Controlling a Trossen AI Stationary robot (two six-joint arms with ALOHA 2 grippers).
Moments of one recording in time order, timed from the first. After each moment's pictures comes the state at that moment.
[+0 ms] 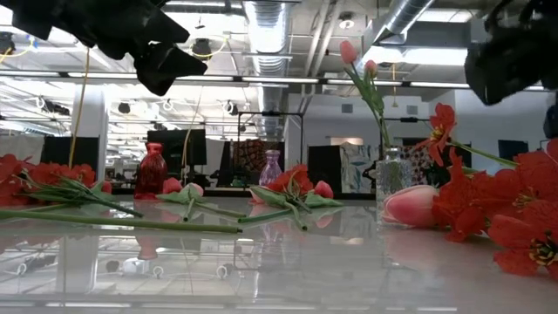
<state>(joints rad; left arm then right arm) -0.30 1.13 0.50 0.28 -0.14 -0.27 0.55 1.52 0.87 -0.58 -0.23 1.20</state>
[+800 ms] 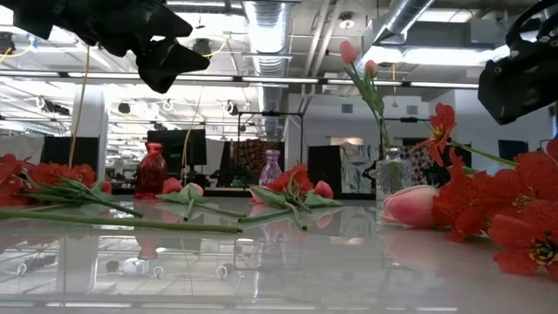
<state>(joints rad) -0.30 1.13 0.50 0.30 -0.14 -0.28 0.60 1.59 0.86 -0.52 -0.22 1.15</state>
